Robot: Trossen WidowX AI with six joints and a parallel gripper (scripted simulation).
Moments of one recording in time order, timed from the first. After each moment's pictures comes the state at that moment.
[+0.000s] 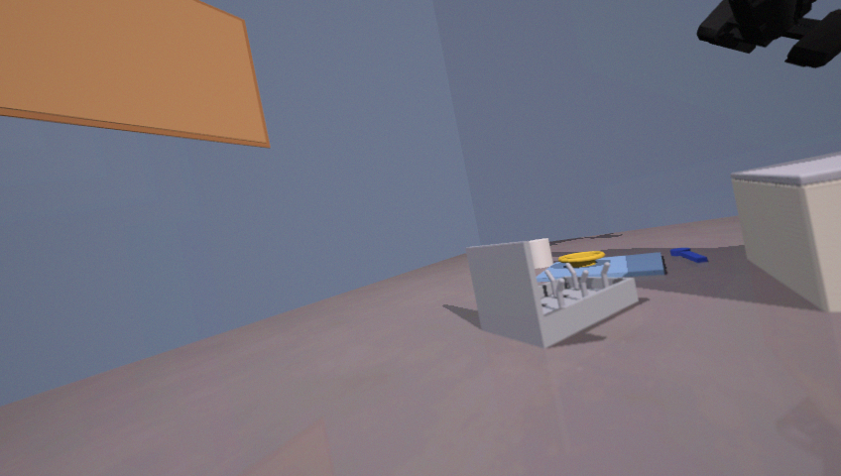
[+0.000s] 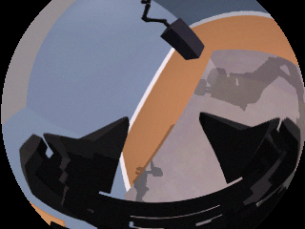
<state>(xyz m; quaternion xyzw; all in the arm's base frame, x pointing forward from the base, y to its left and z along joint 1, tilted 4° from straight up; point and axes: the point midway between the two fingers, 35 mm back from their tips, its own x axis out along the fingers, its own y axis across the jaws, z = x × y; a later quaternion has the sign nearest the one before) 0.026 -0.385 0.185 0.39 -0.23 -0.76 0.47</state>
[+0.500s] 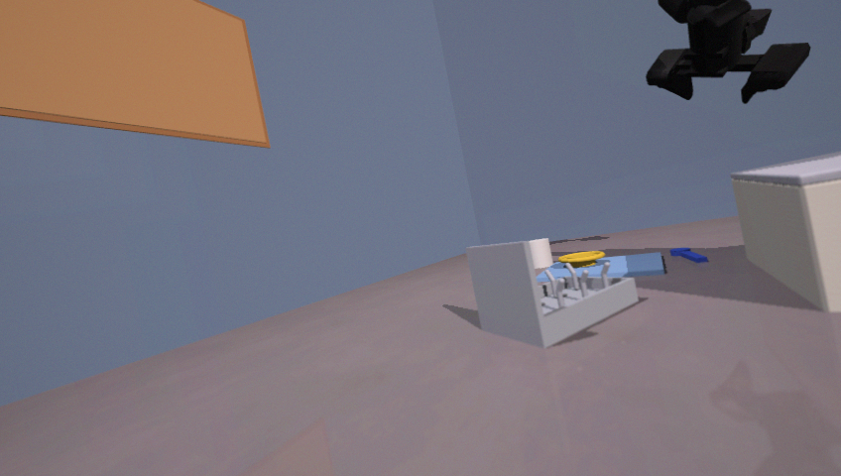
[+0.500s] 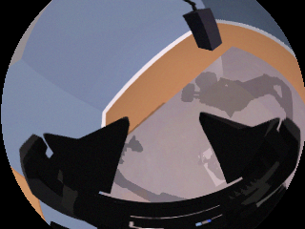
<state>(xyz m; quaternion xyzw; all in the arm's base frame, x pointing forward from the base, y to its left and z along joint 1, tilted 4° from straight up) 0.100 -0.380 0.151 0.39 -0.05 -0.73 0.56</state>
